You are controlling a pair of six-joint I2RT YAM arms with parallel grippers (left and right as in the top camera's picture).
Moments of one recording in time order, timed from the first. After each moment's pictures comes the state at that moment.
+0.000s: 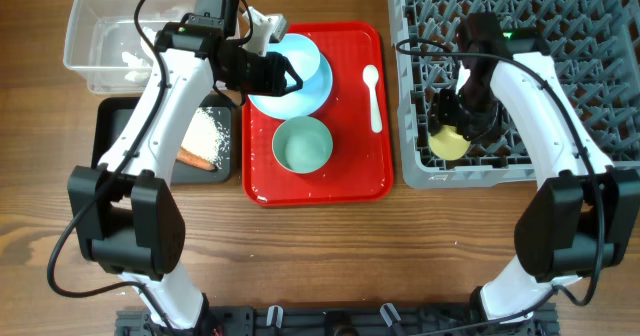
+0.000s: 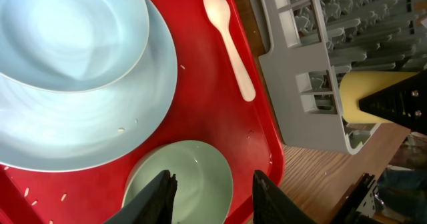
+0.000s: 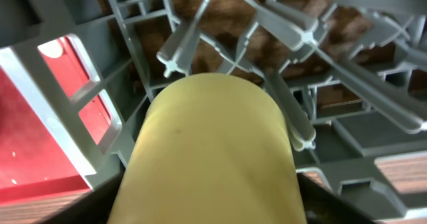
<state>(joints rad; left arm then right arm) -0.19 1.89 1.63 -0.94 0.61 0.00 0.10 1.84 1.54 -1.33 -0.02 0.28</state>
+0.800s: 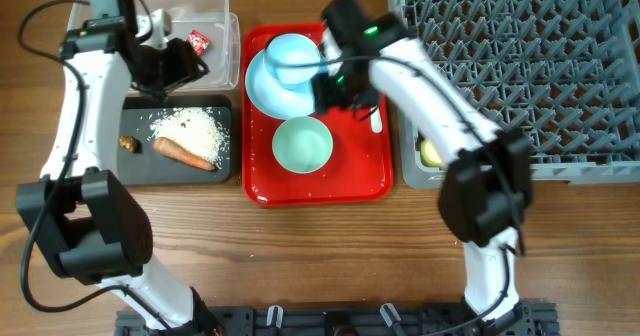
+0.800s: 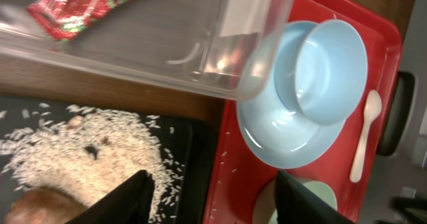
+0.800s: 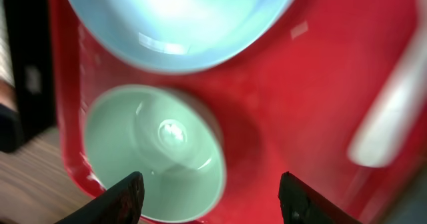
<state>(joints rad) 0.15 1.88 1.63 -0.97 0.36 -0.21 0.53 2.17 1.92 -1.17 -0.22 0.26</state>
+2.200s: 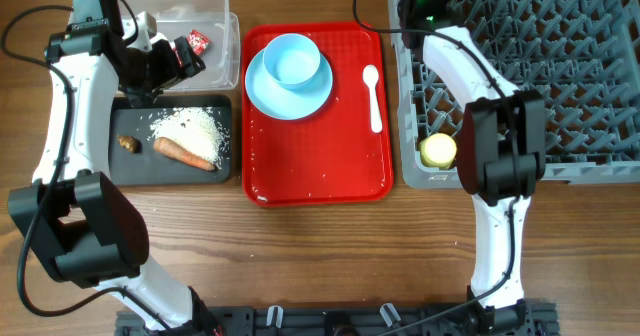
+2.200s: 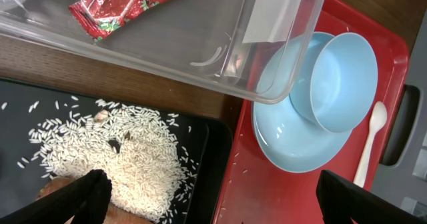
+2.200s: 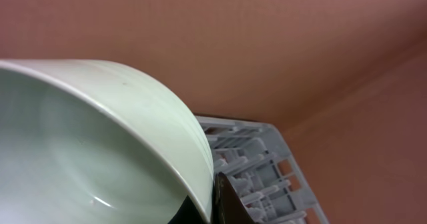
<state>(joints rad) 0.19 1.87 1.63 -0.98 0.35 -0.21 0.21 2.36 1.88 0.19 0.91 -0.55</state>
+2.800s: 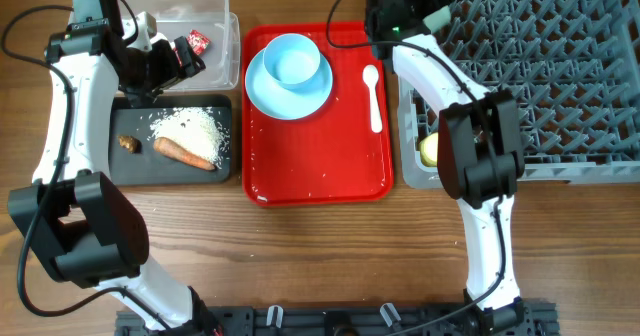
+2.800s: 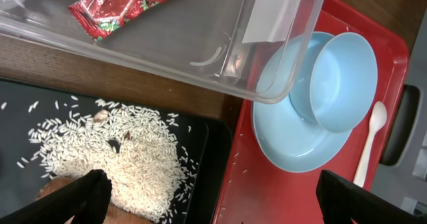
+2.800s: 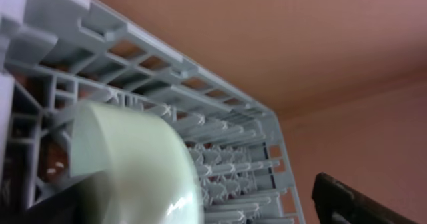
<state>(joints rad) 0.19 1.87 1.63 -0.98 0.35 -0.21 0.33 2.38 1.89 -0.02 1.03 -0.61</state>
